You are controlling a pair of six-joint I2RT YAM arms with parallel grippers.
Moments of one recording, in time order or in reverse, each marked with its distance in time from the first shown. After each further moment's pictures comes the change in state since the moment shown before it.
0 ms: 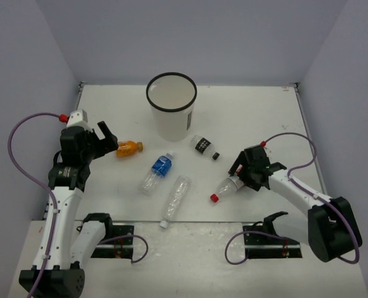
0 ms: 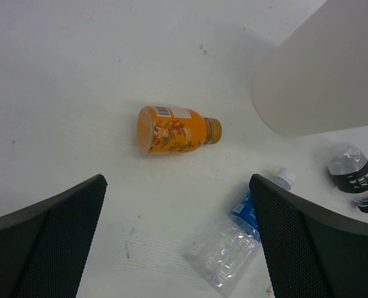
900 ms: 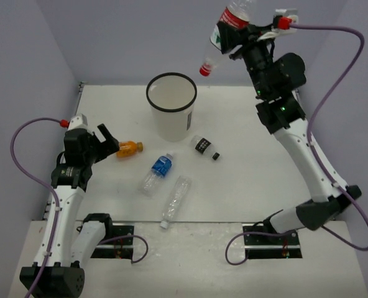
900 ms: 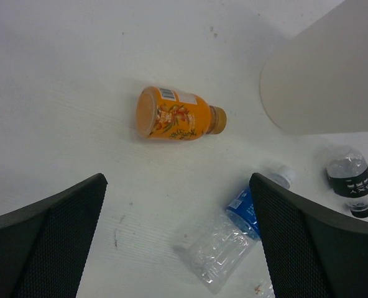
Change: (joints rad) left arm 0.000 0.009 -0.047 -0.006 -0.018 -0.093; right arm 0.150 0.310 1.229 0.637 -0.020 -0.683
